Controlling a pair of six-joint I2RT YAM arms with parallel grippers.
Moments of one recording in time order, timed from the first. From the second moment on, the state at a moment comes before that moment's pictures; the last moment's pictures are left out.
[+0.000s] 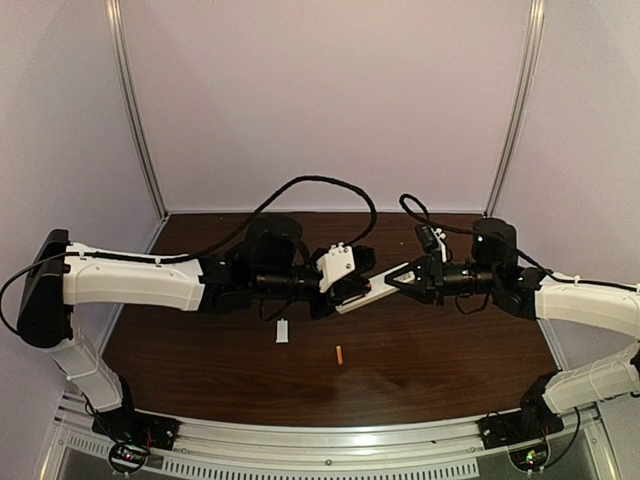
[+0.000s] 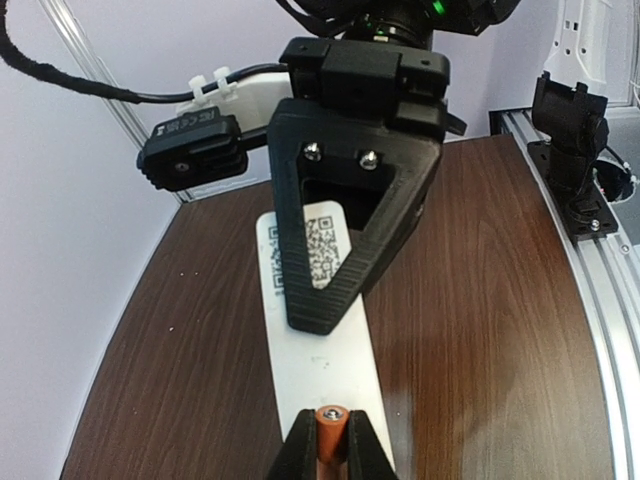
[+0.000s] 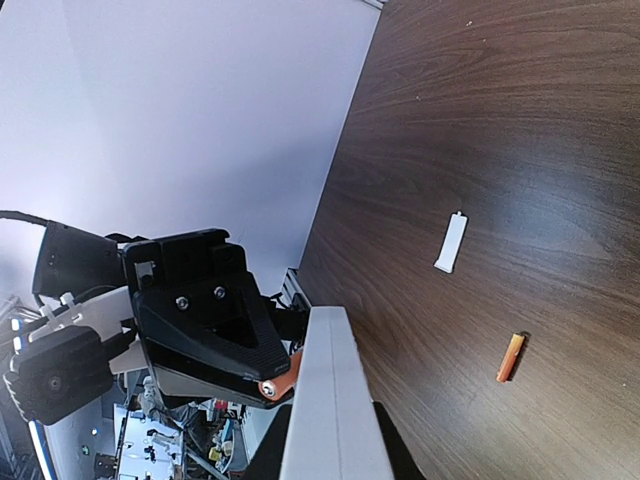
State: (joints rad) left arm -1.07 1.64 1.14 0.16 0.22 0.44; right arm 0.58 1.18 0.65 0.21 -0.74 0.97
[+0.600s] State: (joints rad) left arm -1.08 1.64 1.11 0.16 0.14 0.48; right arm 0.58 1.18 0.66 0.18 -0.72 0.96
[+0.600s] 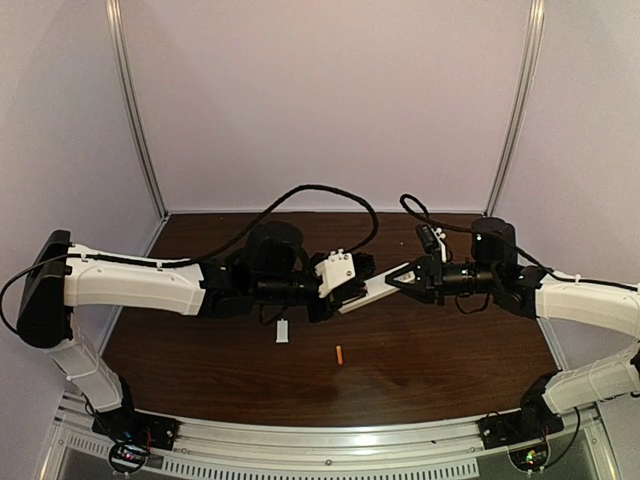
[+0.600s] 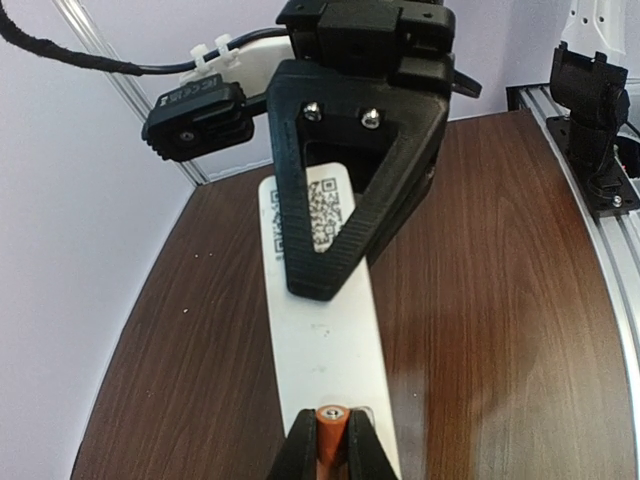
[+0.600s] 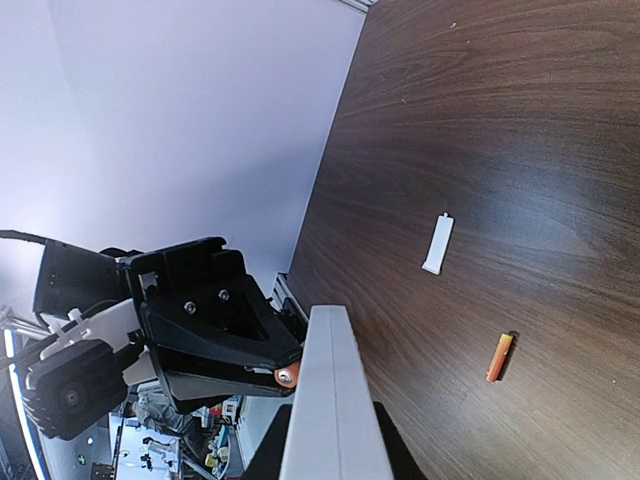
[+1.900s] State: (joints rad) left arm -1.08 1.72 1.23 -0.01 0.14 0.46; right arm 0.56 1.19 0.70 0.06 -0.68 0.87
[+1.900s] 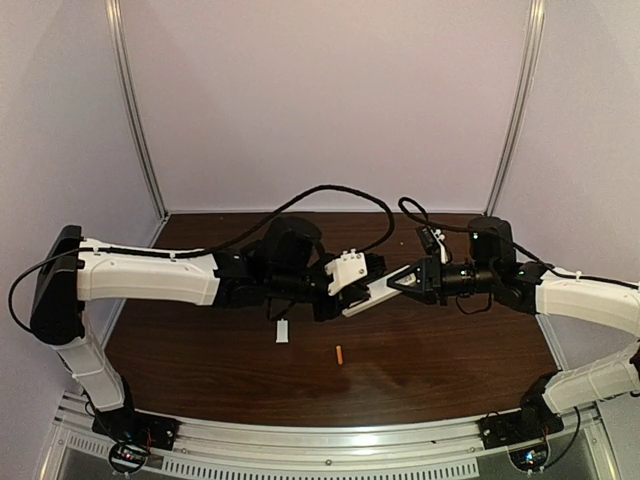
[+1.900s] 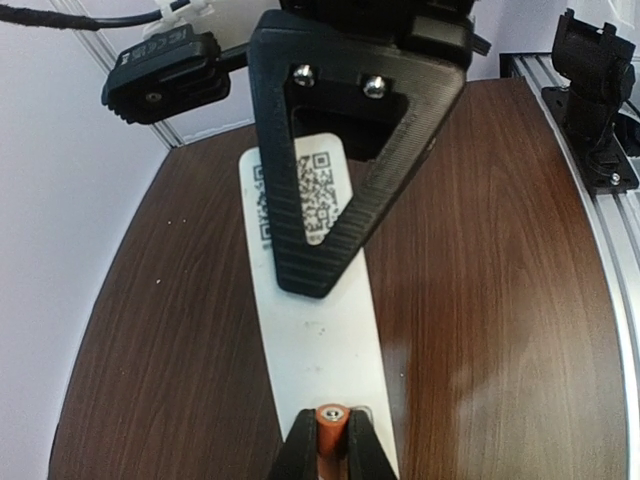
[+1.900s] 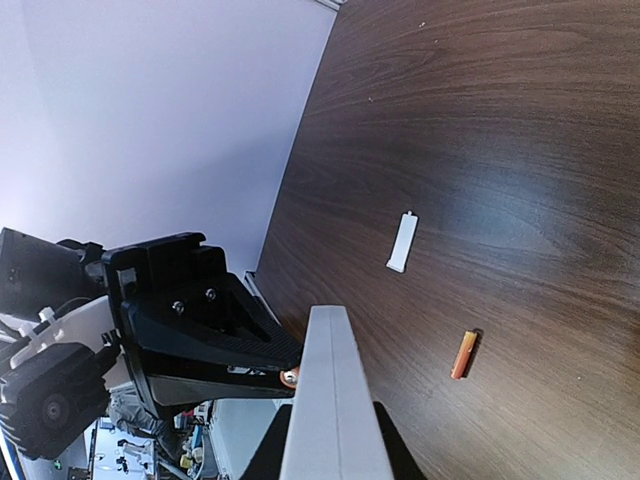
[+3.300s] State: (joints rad) left arm -1.08 1.73 1.22 0.05 0.02 0.40; right arm 0.56 1.19 0.70 0.09 -0.64 0.92
